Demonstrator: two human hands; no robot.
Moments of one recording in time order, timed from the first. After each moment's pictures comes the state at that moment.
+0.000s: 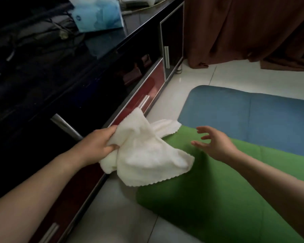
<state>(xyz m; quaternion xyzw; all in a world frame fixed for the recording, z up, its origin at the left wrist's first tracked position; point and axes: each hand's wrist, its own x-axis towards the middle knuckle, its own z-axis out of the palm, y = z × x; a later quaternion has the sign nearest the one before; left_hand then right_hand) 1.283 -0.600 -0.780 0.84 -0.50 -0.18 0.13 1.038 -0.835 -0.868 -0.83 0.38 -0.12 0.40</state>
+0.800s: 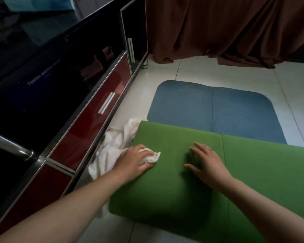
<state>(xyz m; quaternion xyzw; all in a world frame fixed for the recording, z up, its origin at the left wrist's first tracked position) 1.205 -0.697 -0.928 0.75 -0.62 -0.17 0.13 0.962 -0.815 -0.915 -0.88 0.42 -0.01 0.21</state>
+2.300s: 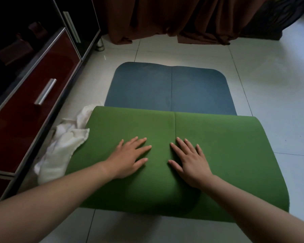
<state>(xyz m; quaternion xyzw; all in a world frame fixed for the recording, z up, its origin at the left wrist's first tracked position) 1.094 -0.742 -0.930 0.65 -0.72 -0.23 -0.08 0.863 -0.805 -0.954 -0.87 0.46 0.07 0.14</state>
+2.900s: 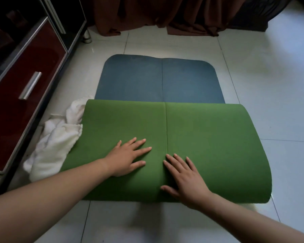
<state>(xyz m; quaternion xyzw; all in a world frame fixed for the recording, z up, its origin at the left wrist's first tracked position) 1.083 -0.736 -0.951 0.59 -0.76 -0.24 -0.13 0.835 -0.735 -0.960 -0.91 0.40 0.07 0.10</state>
